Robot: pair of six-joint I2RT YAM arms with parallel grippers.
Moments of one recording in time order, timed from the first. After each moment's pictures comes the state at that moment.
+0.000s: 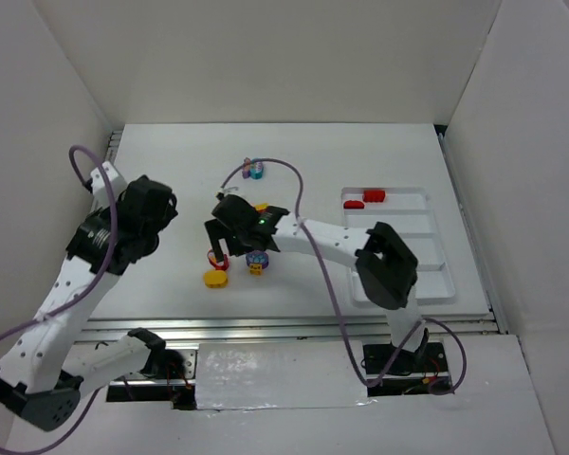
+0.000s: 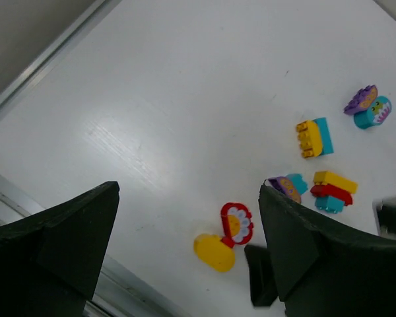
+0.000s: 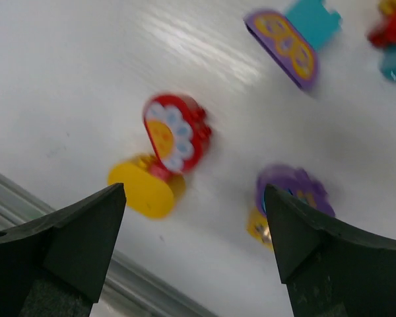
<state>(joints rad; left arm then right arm) -0.45 1.04 1.32 -1.12 -0.81 -0.97 1.01 1.93 1.55 -0.52 0.16 0.56</state>
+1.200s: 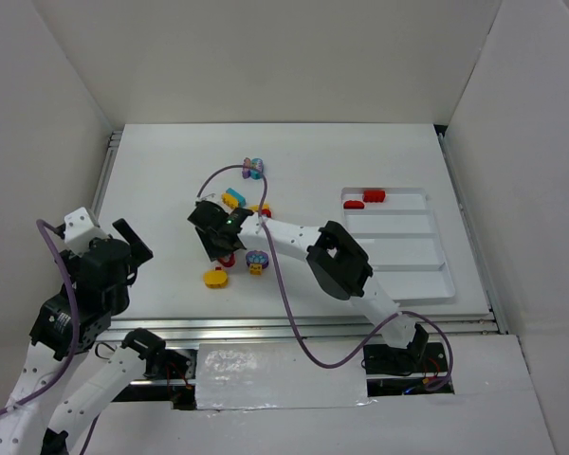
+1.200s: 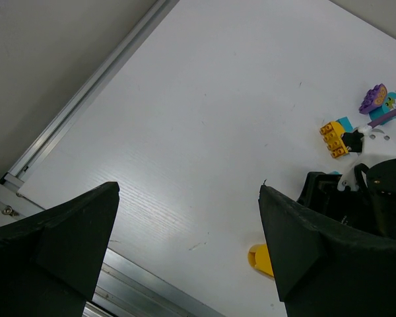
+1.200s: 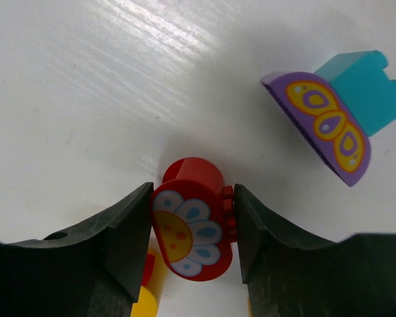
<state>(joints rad) -0.44 0.53 0.96 -0.99 -0.83 -0.63 1.04 2.36 1.98 -0.63 0.22 0.46</state>
